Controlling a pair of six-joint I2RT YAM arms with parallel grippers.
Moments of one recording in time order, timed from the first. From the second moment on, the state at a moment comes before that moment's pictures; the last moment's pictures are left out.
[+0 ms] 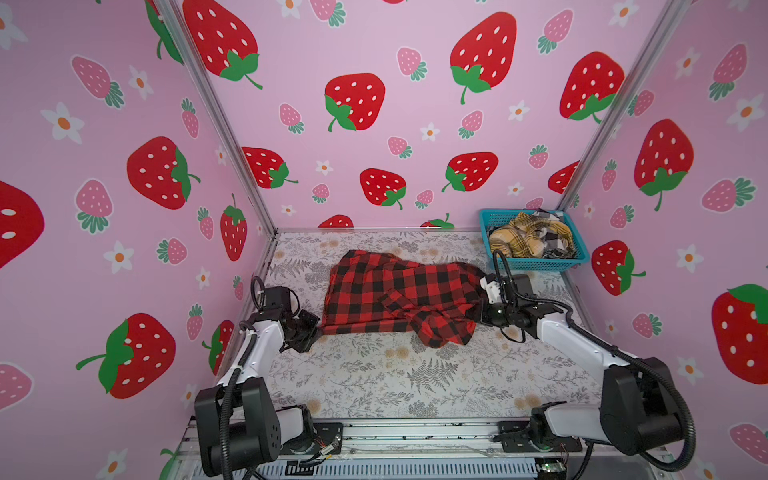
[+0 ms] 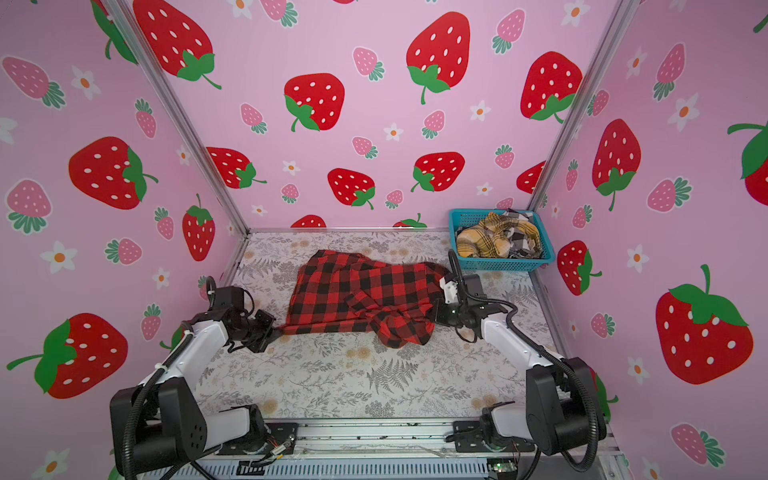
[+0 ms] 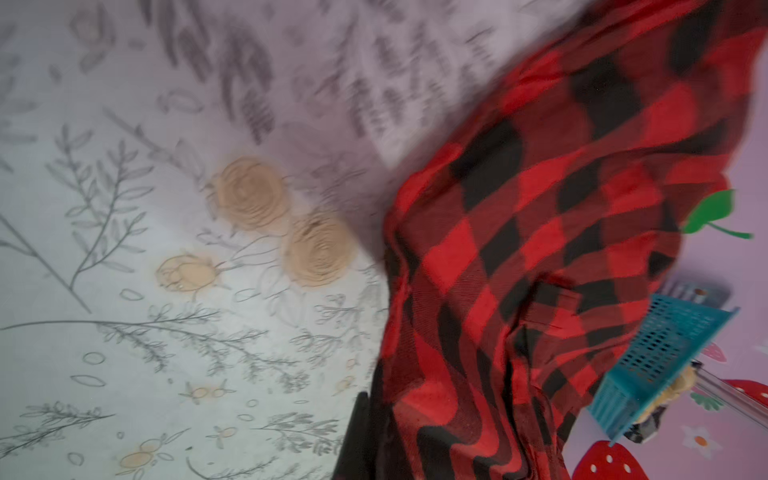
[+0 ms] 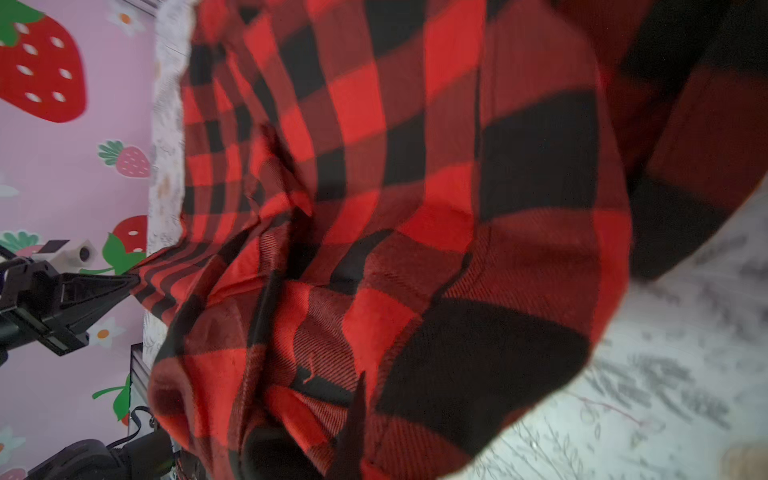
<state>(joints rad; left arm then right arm) 0.23 1.27 0.70 -0.72 0.40 -0.86 0.33 1.34 0.71 -0.33 -0.46 0.44</state>
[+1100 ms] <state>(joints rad) 0.21 1.45 0.68 -0.56 0.23 -0.80 0.99 1.75 1.19 -0.57 -0.01 0.33</state>
